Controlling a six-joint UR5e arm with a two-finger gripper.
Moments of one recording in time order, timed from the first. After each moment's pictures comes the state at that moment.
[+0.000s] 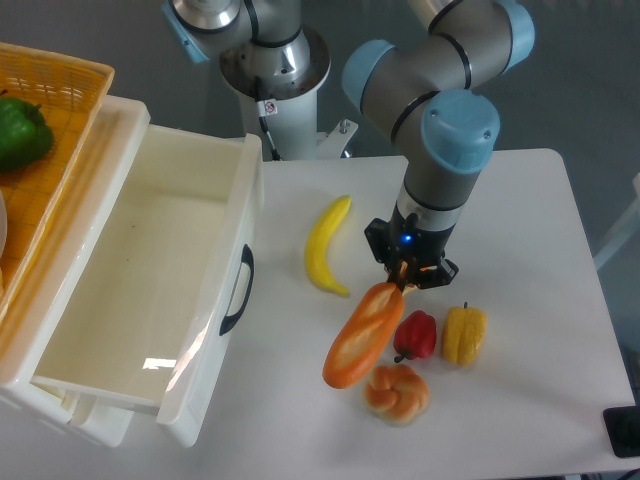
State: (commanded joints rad) arm 2.62 -1.90 -1.52 -1.23 1.41 1.21
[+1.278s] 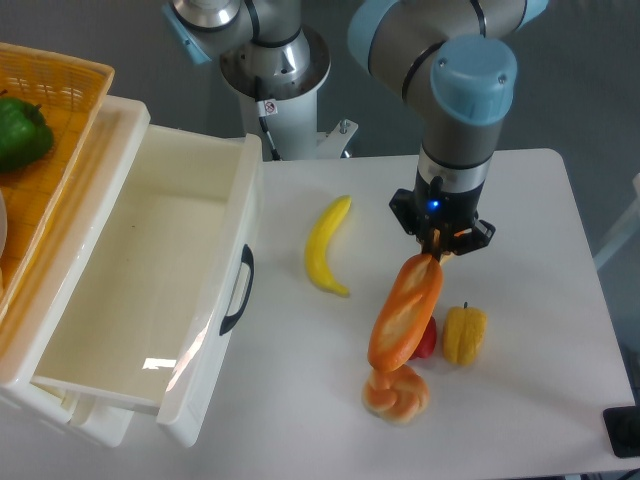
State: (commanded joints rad) arm 2.62 -1.82 -1.43 -1.33 1.58 1.08
